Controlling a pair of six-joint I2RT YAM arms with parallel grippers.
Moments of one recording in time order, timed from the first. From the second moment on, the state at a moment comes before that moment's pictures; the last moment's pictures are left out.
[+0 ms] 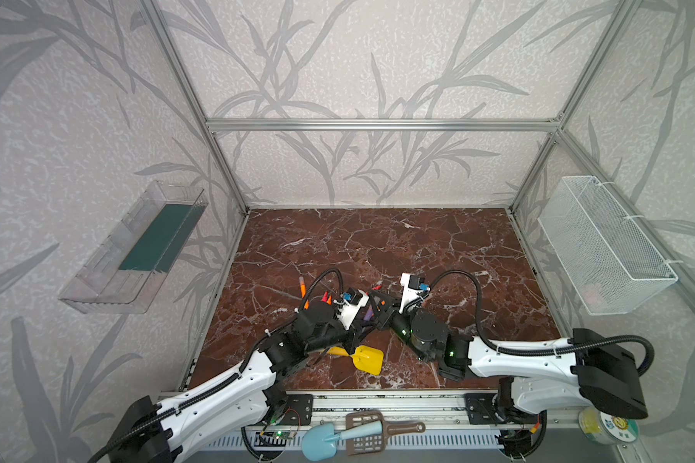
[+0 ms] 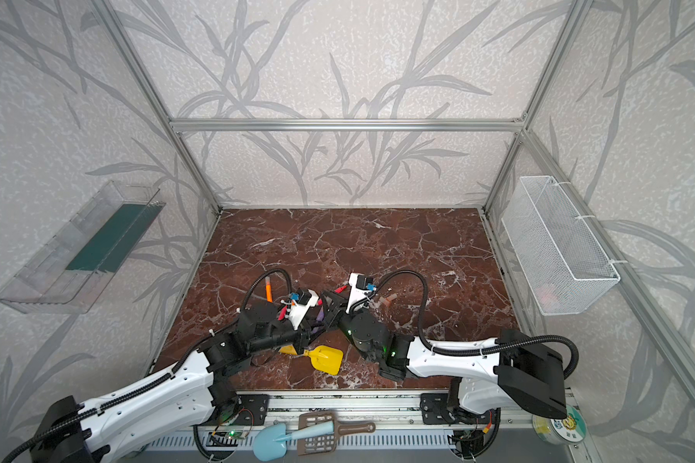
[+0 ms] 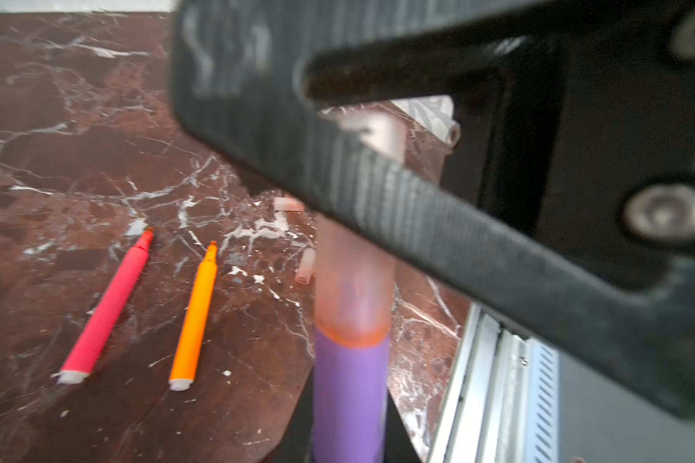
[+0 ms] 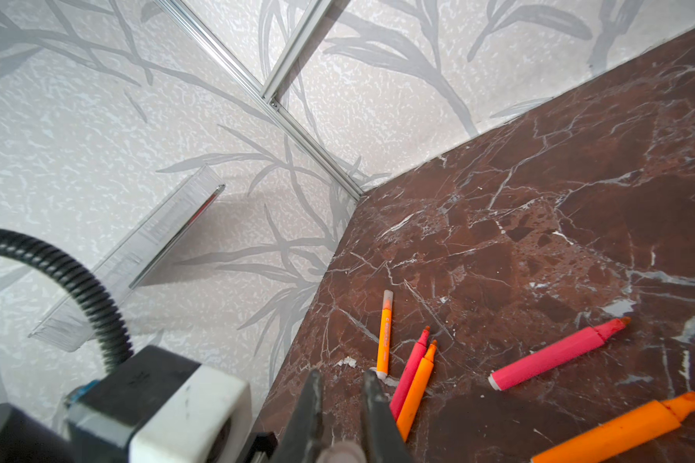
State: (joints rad) left arm -0.77 0.83 0.42 0.01 0.34 -0.28; right arm 1.24 1.33 0.60 0.65 0.52 0.84
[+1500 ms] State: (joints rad) left arm -0.61 1.20 0.45 -0.04 -0.14 -0.47; right arm 0.55 0.62 0.39 -0.38 0.68 0.60
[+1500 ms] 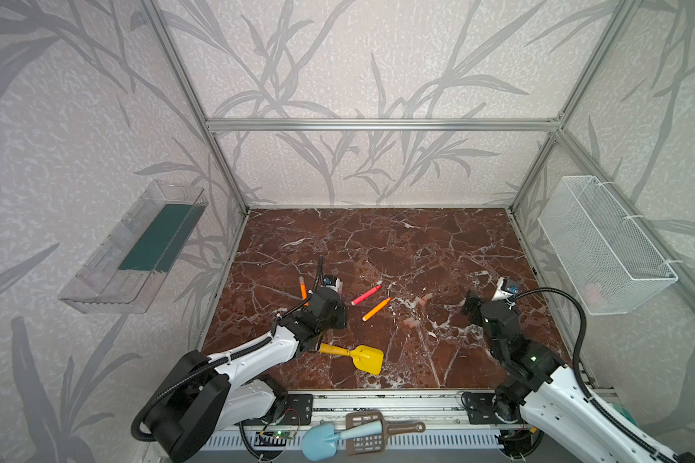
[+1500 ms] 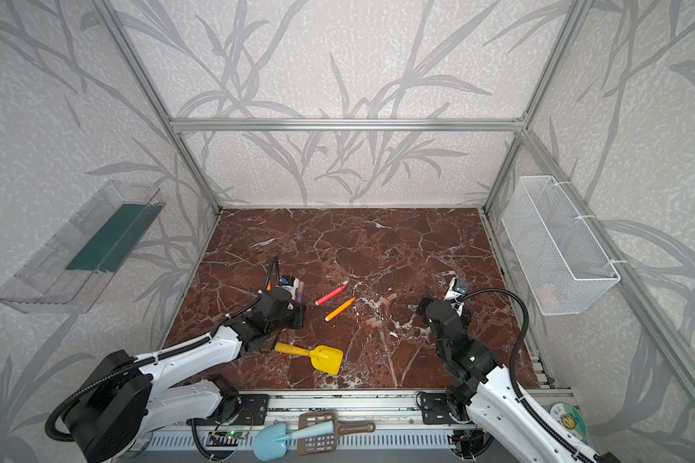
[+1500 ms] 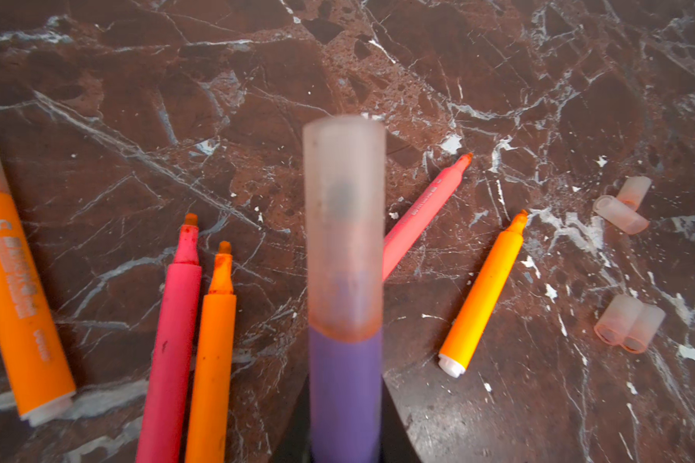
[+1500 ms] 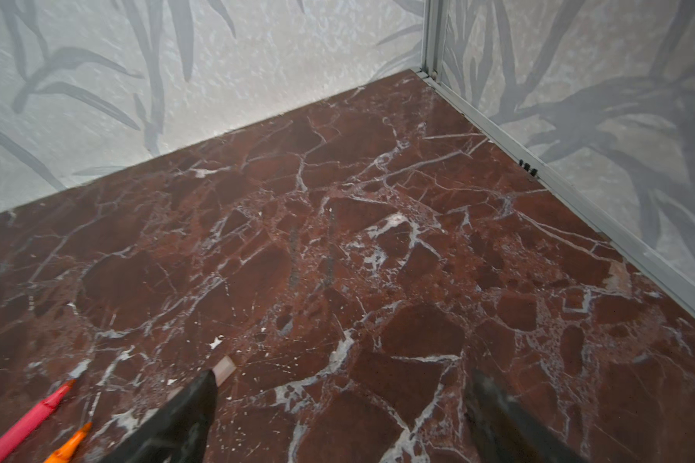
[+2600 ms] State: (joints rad) left arm -0.61 1.33 0.56 -0.15 -0.15 -0.47; right arm 0.50 0.64 0.36 -0.32 0.67 0.55
